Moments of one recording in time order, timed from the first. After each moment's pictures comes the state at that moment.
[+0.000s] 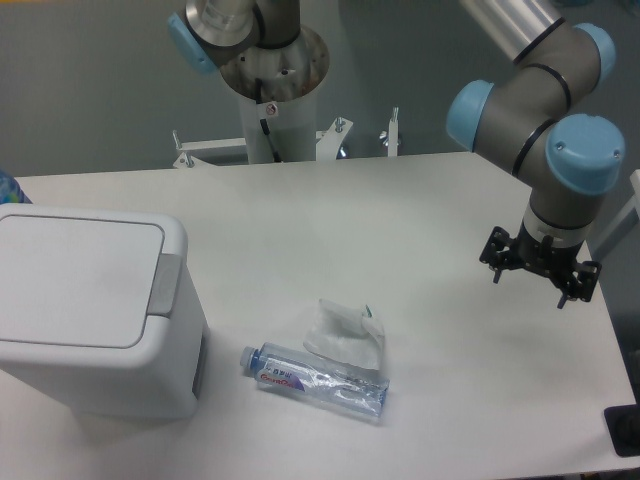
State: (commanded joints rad) arm 2.73 -2.08 -1.38 -1.11 1.57 1.26
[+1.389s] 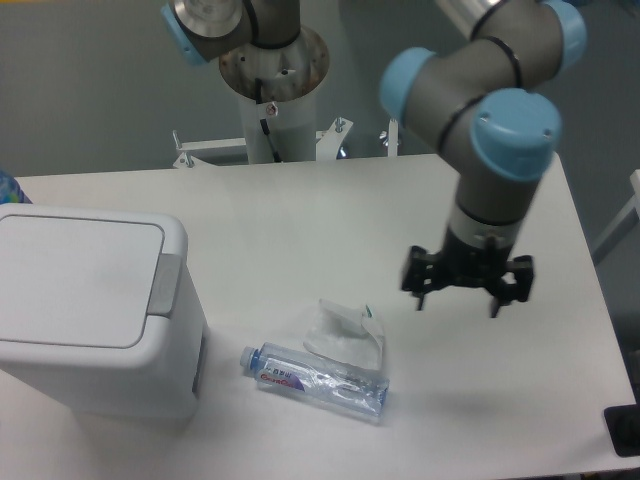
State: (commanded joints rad) arm 2.50 -1.93 -1.29 -1.26 1.37 0.54
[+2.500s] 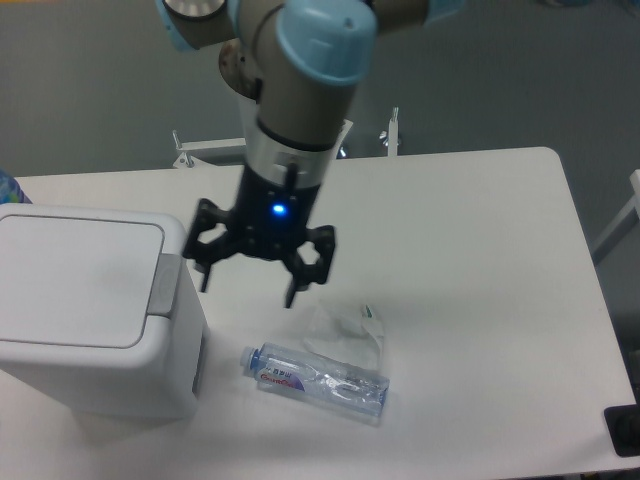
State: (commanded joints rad) arm 2.29 -1.80 -1.38 -1.24 1.16 0.33
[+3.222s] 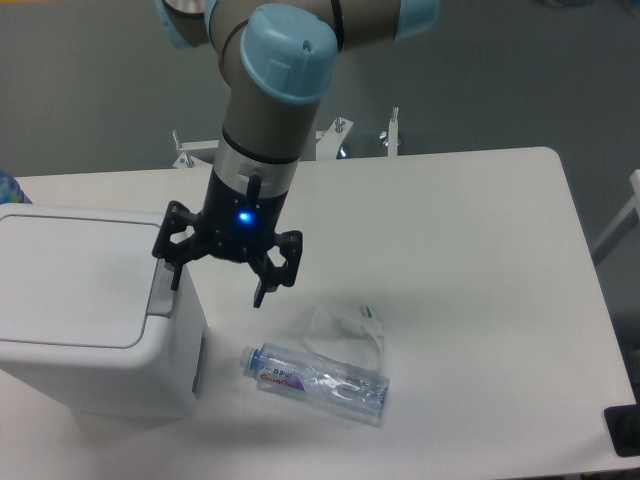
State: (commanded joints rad) arm 2.29 -1.82 -1.40 -1.22 1.16 0.31
